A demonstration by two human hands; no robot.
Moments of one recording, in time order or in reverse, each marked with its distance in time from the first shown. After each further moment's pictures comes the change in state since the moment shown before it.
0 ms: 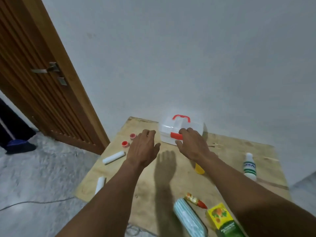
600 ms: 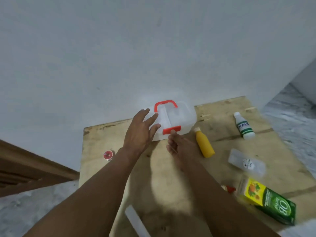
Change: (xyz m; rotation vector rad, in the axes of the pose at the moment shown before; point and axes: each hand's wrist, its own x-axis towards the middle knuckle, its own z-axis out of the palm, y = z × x) left_hand 0.170 -0.060 0.097 -0.320 -0.097 0.546; right_hand 0.057 -0.039 0.119 1.760 0.530 1.125
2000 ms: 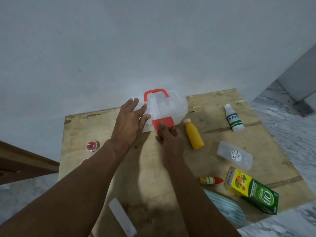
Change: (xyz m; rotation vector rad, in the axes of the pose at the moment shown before) left_hand -0.002 0.004 0.014 0.007 0.061 0.009; right_hand -0.012 0.017 0.004 0.019 0.103 -0.270
